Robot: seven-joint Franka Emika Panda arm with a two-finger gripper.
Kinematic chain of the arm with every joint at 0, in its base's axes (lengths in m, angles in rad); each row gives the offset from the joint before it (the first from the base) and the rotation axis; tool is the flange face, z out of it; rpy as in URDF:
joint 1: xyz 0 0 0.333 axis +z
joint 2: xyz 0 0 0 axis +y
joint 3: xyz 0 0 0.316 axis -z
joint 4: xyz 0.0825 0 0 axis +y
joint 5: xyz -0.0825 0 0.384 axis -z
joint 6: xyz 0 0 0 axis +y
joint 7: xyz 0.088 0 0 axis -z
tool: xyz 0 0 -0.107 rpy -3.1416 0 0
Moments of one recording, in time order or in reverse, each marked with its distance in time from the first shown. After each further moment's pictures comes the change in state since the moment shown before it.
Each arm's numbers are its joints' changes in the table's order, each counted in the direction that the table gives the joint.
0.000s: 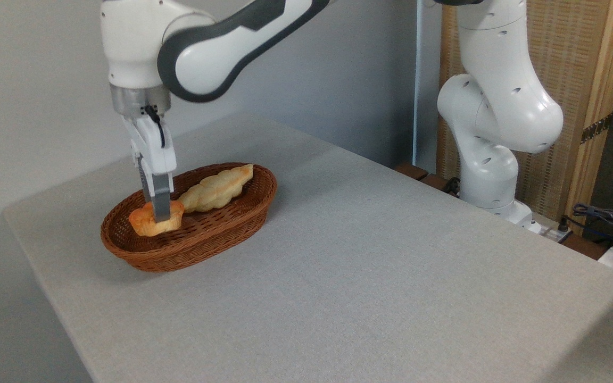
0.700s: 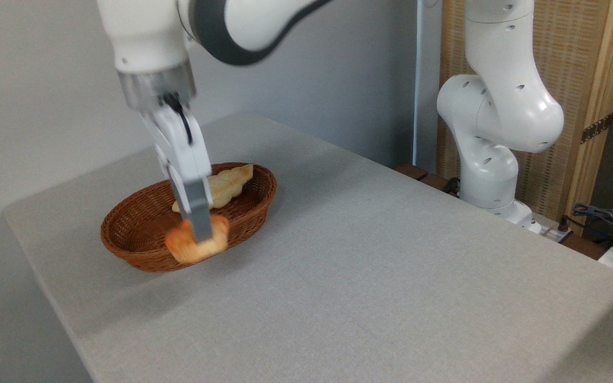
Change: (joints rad) arm 0.021 -0.073 -0.266 -0.056 0.011 0.260 0.332
